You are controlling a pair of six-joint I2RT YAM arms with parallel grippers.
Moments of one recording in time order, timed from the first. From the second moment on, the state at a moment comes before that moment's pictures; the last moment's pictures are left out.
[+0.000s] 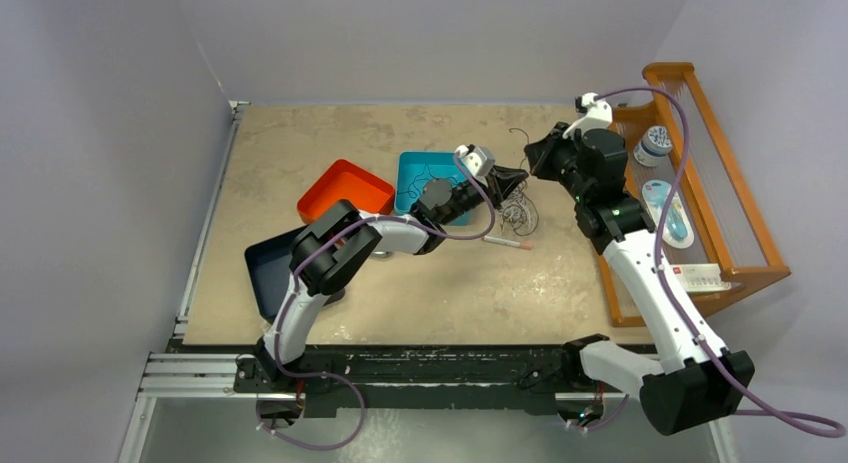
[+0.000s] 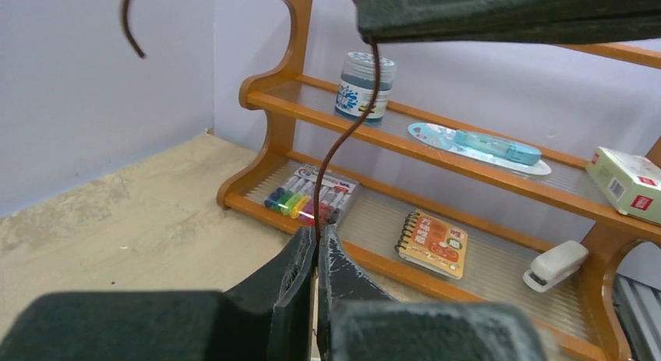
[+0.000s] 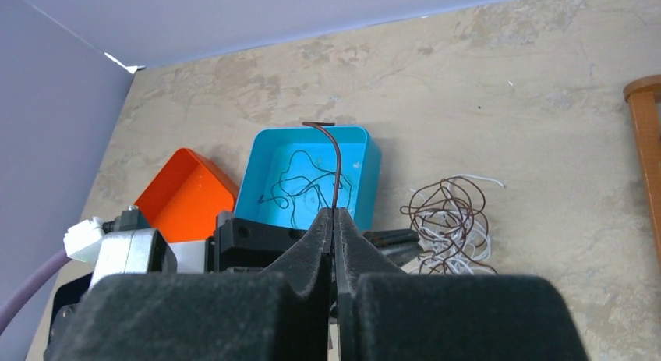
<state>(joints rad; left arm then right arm) -0.85 2.19 1.33 1.21 0.22 -0.25 0.25 1.11 1.12 -0.26 0.00 0.42</state>
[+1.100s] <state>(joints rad) -0.81 2.10 1.81 0.25 0.13 -0.47 0.25 1.00 0.59 0.27 0.04 0.27</state>
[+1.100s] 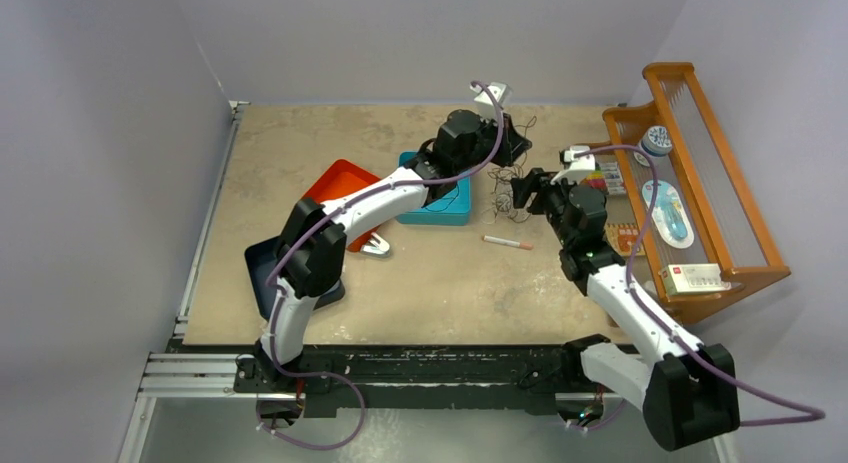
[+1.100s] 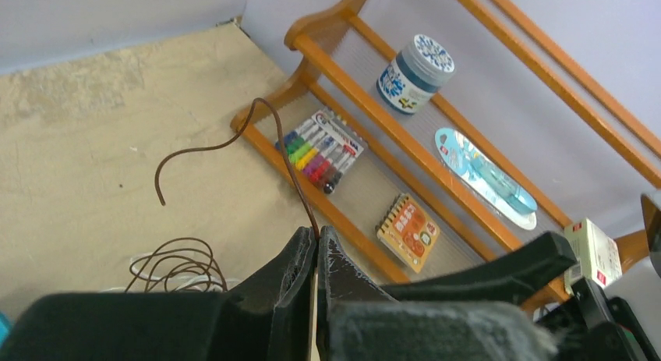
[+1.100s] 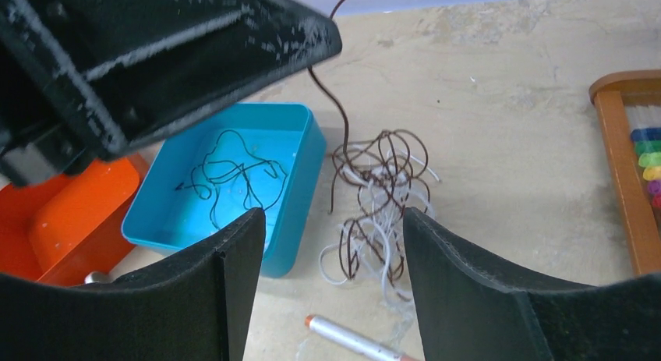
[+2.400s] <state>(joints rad) -0.80 1.62 1.86 -0.19 0.04 -0.45 0.19 1.38 0.55 0.60 0.09 0.37</state>
